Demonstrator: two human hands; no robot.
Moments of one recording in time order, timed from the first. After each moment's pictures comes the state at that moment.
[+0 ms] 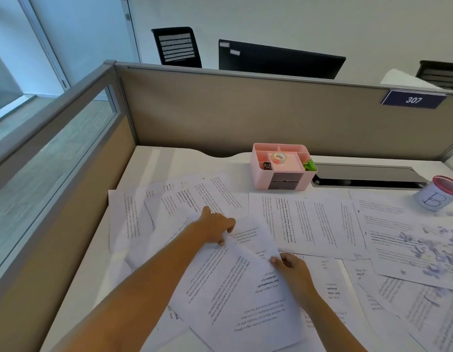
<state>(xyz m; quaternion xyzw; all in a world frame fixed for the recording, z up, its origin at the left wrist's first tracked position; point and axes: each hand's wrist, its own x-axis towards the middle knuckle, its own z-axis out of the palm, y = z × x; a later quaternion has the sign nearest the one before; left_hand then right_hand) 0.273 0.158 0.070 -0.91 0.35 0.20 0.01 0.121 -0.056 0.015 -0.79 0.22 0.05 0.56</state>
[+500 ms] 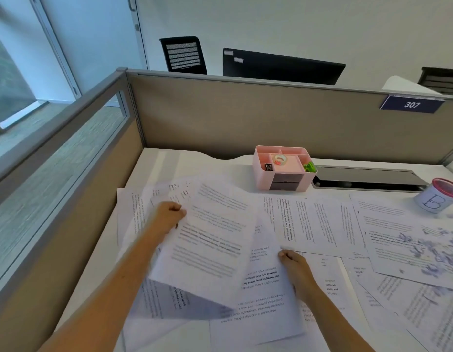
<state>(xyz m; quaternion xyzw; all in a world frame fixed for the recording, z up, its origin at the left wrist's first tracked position) 0.241 0.264 0.100 -0.85 -0.10 0.11 -0.51 0.123 -0.059 0.015 -0.70 0.30 0.07 0.65</state>
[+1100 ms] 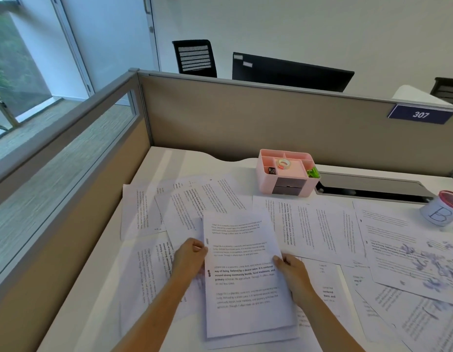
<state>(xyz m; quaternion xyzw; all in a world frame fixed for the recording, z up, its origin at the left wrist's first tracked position) 0.161 0.202 0.039 -0.81 -0.19 0.11 -0.55 0.119 -0.058 0.026 -0.74 0.26 0.08 0.61</state>
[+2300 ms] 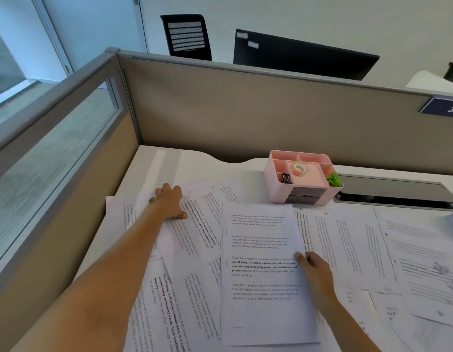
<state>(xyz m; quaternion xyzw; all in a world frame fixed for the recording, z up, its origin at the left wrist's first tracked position) 0.392 0.268 0.052 -0.98 0.02 0.19 -0.08 0.192 -0.072 0.012 -0.80 0.29 -0.02 0.52</state>
